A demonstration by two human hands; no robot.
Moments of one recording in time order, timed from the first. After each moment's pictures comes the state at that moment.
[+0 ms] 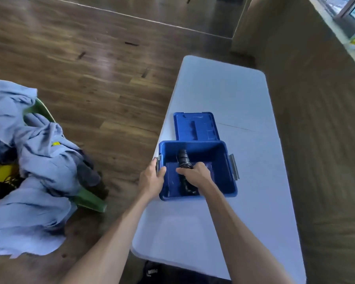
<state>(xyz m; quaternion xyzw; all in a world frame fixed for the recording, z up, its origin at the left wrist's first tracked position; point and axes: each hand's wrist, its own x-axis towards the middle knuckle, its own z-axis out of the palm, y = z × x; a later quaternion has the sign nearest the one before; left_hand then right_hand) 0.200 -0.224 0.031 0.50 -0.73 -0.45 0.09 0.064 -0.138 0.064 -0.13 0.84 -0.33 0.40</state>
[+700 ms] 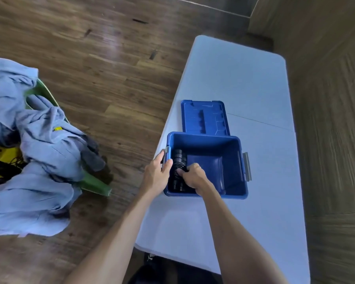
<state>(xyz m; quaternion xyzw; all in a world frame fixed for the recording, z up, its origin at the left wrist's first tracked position) 0.195 -0.216 0.037 0.49 -0.71 -0.48 0.11 0.067 -0.154 0.002 -0.16 0.85 -0.22 0.45</state>
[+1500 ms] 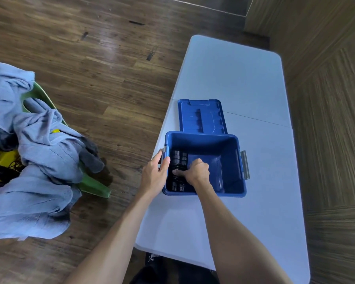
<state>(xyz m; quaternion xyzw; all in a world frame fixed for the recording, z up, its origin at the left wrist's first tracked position) 0.194 -0.210 0.037 0.51 -0.69 -0.49 0.13 0.063 -0.153 0.008 -0.17 0.90 -0.19 0.35</state>
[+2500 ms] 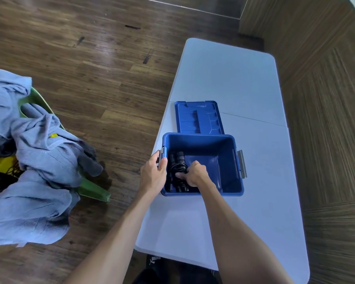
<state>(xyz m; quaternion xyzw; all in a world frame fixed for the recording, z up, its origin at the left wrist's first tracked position) 0.187 -0.209 0.048 0.54 -0.70 -0.45 0.12 0.047 -0.151 -0.008 -0.24 0.88 -0.07 0.40</state>
